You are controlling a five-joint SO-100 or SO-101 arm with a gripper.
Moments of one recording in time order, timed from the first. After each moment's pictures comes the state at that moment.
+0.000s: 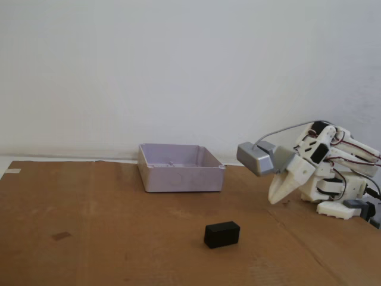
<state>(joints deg) -2.9 193.5 178.0 75.5 7.4</state>
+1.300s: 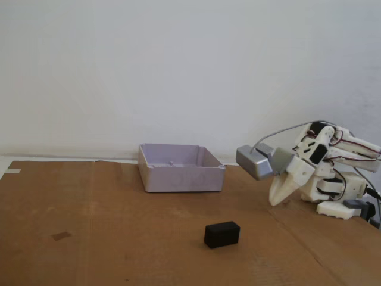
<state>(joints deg) -2.9 187.6 176.3 71.7 7.4</state>
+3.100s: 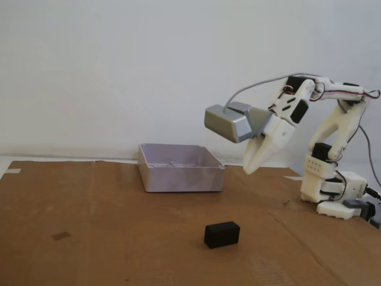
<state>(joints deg) -14.7 115.1 115.9 57.0 7.9</state>
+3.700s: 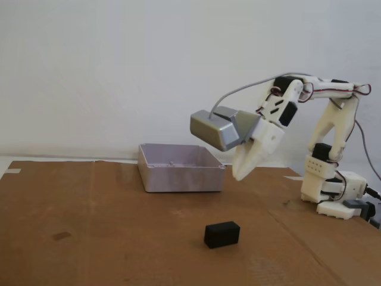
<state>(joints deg) -16.8 99.5 102.8 57.0 8.0</state>
